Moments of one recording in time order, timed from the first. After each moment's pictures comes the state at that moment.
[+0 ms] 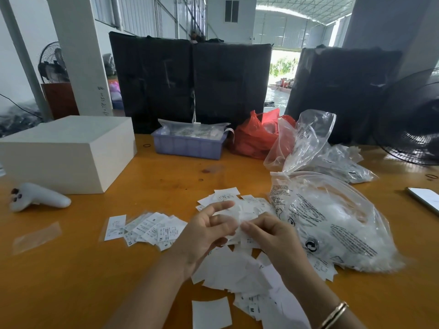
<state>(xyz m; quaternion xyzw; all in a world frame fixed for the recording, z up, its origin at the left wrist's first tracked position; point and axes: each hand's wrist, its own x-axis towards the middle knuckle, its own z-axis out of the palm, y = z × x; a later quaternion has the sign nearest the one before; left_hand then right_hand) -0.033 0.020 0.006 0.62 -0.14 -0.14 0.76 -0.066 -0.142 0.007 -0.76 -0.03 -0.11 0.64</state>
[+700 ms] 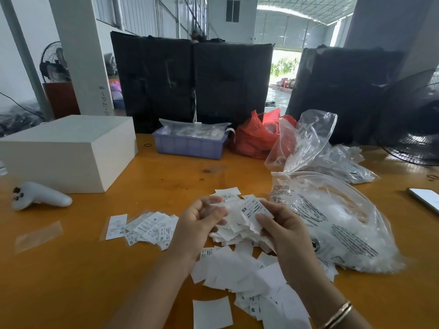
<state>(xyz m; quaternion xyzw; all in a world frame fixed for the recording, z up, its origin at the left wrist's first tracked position) -0.028 0.020 0.005 0.68 -0.08 0.03 0.72 -0.061 -0.151 0.005 -0.64 0.01 -0.12 0.76</state>
